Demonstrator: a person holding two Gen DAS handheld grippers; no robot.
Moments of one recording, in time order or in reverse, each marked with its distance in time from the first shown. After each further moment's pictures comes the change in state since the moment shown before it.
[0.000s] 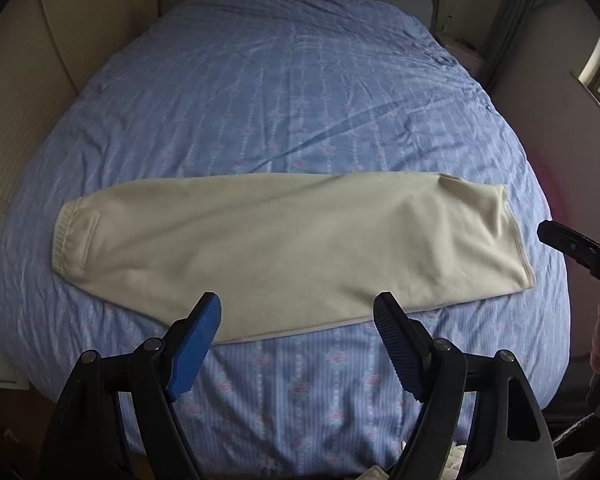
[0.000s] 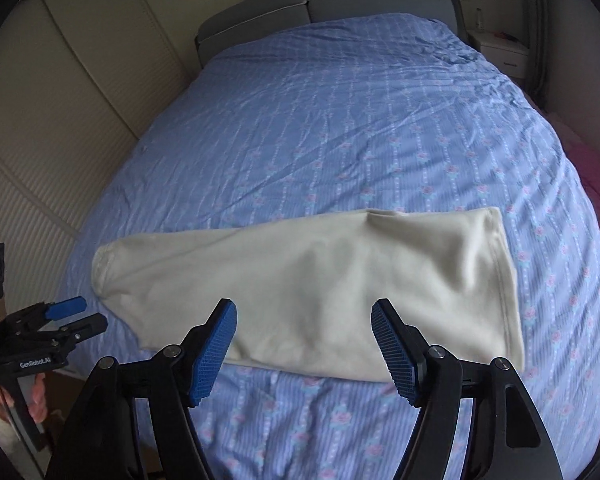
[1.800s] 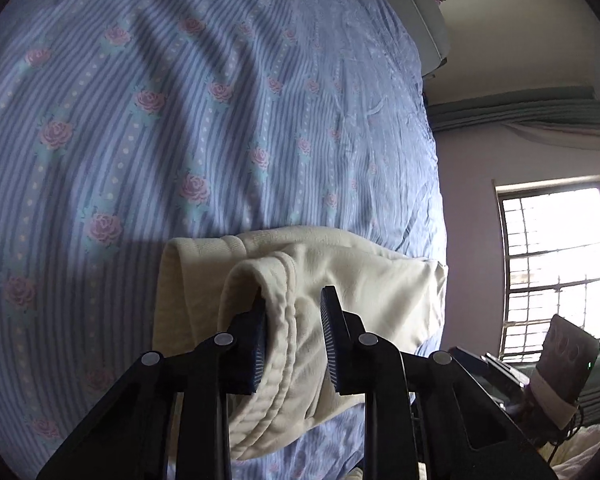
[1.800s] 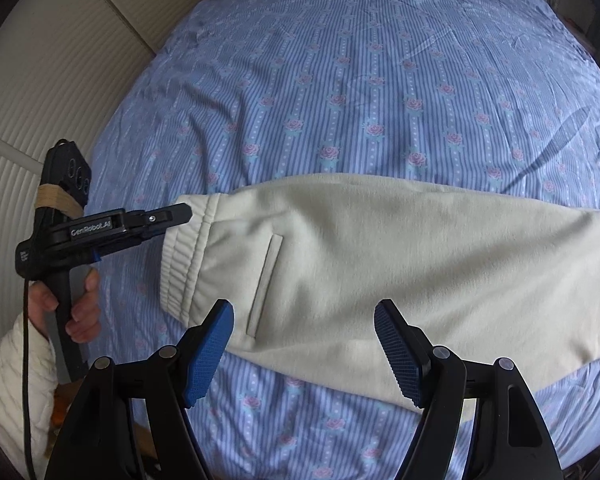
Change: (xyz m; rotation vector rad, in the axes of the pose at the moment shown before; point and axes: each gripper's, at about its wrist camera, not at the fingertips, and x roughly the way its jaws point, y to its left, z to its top) left arm 0.253 0.500 0.110 -0.321 0.274 -0.758; right arm 0.292 0.458 0.029 -0.005 0.304 -0.105
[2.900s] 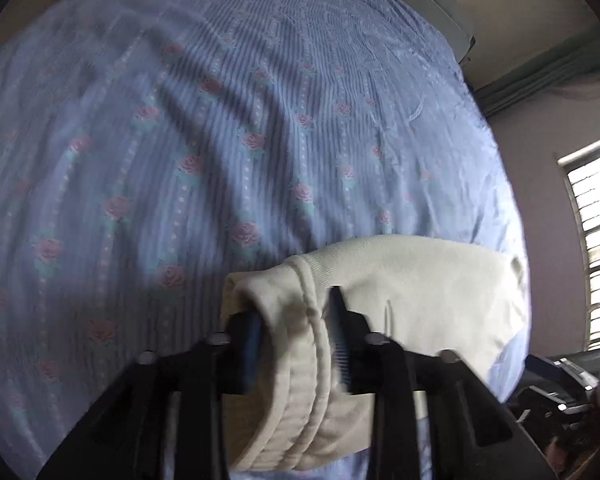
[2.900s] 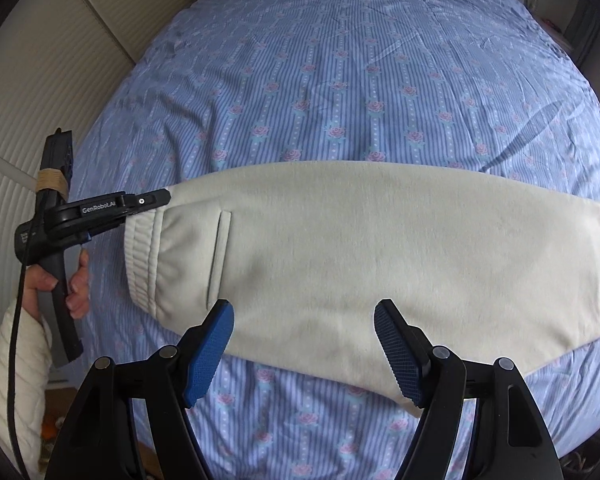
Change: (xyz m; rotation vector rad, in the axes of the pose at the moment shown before) left arm -0.025 -0.049 -0.006 0.225 -0.126 0.442; right arm -0.015 -0.025 -0.013 0.041 -0.033 -0.075
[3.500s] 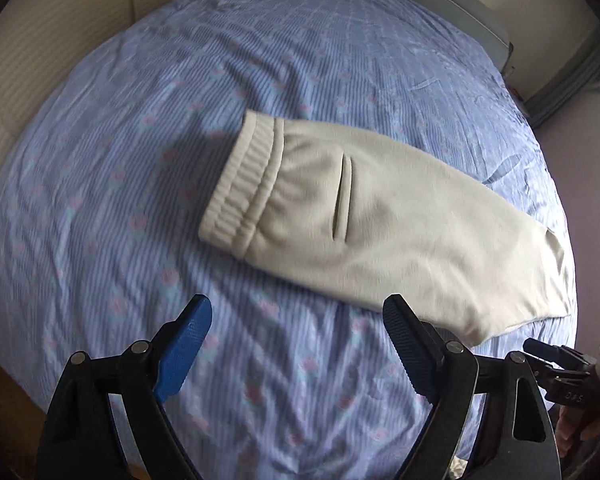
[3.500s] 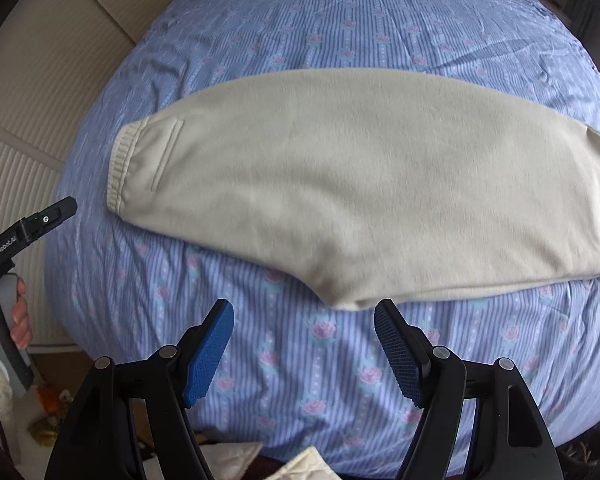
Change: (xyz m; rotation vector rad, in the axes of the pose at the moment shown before) left arm -0.063 -0.093 -0.172 -0.142 -0.075 0.198; right arm -0.005 -0.101 -0.113 -0.007 0.074 0.073
